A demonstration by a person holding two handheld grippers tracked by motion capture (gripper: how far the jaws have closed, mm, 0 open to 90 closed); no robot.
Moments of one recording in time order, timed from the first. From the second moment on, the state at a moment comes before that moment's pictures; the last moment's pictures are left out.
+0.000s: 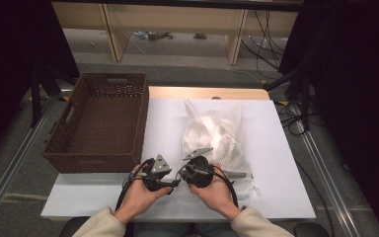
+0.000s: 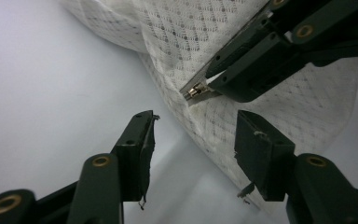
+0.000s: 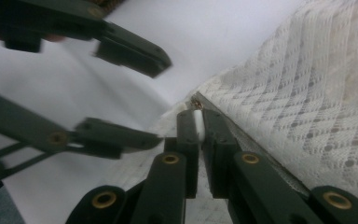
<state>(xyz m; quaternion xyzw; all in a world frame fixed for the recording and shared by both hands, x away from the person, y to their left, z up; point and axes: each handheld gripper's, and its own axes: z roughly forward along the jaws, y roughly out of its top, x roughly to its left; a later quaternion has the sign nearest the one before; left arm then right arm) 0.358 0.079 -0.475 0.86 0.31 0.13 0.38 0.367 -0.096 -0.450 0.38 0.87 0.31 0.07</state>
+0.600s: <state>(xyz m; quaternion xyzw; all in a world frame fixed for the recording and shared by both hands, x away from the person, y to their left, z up) 0.378 0.066 -0.479 0.87 0.26 0.10 0.41 0.361 -0.101 -0.434 0.39 0.86 0.32 0.07</state>
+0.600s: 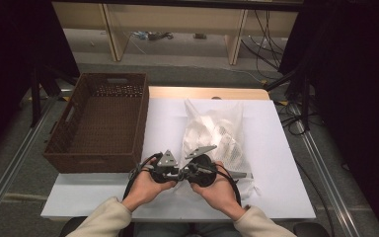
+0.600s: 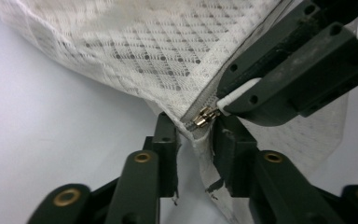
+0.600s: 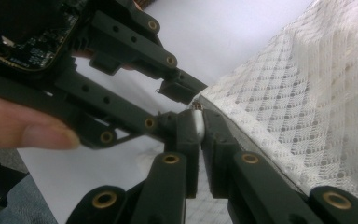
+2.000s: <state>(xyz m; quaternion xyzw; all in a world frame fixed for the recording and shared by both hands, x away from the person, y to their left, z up) 0.370 0.067 -0.462 0.86 0.27 0.14 0.42 0.357 -0.114 -0.423 0.40 0.87 0.29 0.09</state>
